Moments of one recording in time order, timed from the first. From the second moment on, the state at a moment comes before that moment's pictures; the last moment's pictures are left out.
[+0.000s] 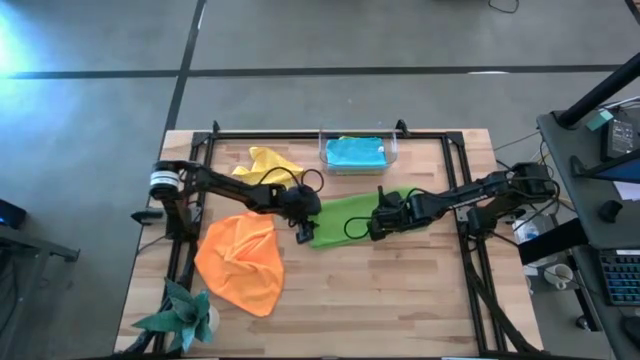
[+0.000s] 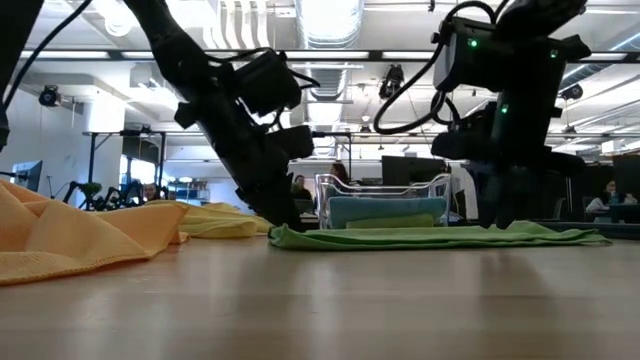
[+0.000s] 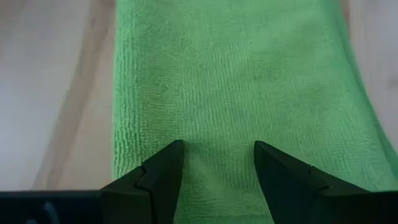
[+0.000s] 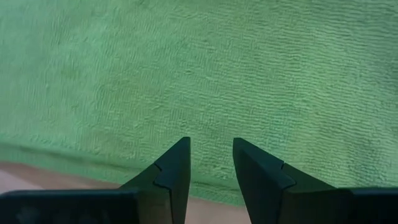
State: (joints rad) left arm 0.12 1.80 0.90 0.02 0.05 -0.07; right arm 0.08 1.52 0.77 -0.65 0.27 1.25
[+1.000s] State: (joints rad) left arm 0.12 1.65 0.89 0.05 0.25 -0.09; right arm 0.12 1.52 0.76 -0.07 0.23 1.12
